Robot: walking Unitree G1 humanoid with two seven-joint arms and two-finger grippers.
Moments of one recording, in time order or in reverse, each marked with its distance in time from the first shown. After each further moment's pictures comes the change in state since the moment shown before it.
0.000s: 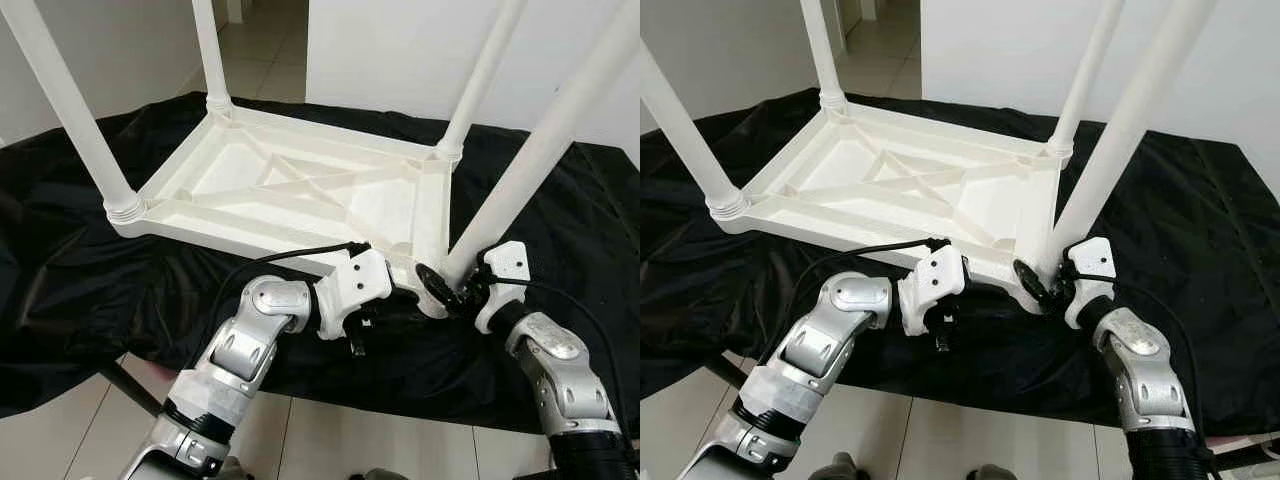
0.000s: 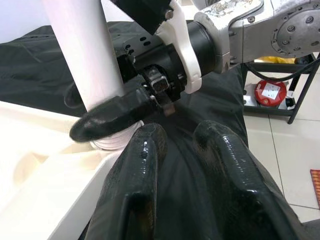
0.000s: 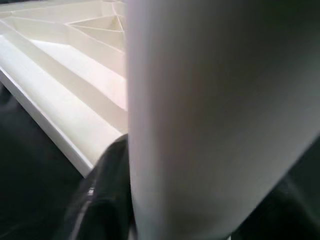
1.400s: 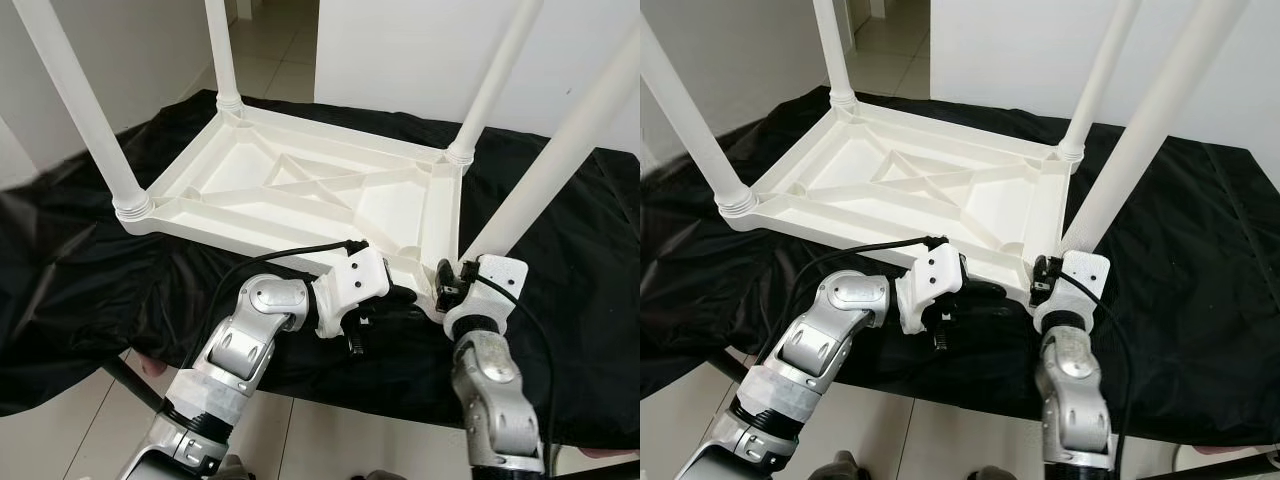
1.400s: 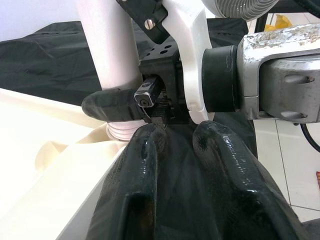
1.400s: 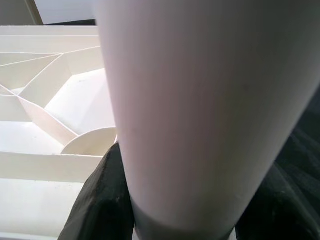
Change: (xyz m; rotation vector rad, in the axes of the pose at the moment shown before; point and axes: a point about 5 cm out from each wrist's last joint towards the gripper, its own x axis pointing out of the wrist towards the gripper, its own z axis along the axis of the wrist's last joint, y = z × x) left arm -0.003 0.001 0.000 0.002 0.003 0.008; right arm -0.001 0.047 0.007 0.247 -0.003 -0.758
